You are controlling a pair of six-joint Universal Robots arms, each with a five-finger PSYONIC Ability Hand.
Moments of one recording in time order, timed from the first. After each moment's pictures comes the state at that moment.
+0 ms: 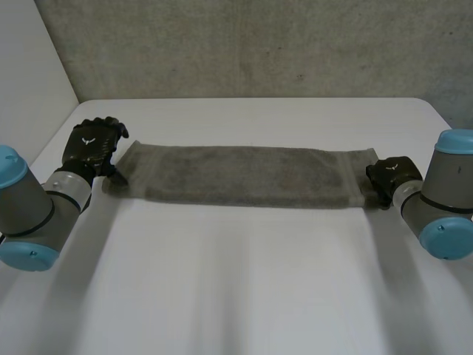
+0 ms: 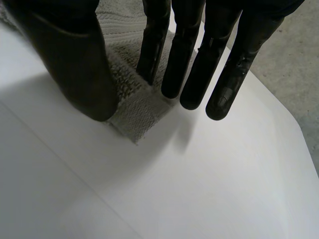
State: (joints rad) left arm 4.59 -2.12 -1.60 3.71 -1.33 3.30; right arm 1.74 -0.78 1.25 -0.07 1.53 2.58; left_hand 0.27 0.26 0.27 0.28 0.07; right_hand 0.94 0.94 0.93 0.93 0.76
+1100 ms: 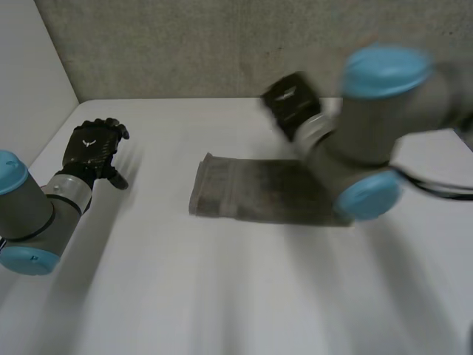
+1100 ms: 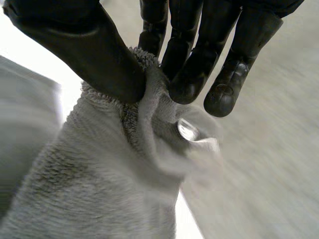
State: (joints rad) left arm 4.59 -2.11 -1.64 3.74 -1.33 3.31; right arm 2.20 -0.78 0.74 0.12 1.54 2.45; left_hand 0.27 0.26 0.27 0.28 0.07; right_hand 1.27 1.26 1.29 1.29 1.11
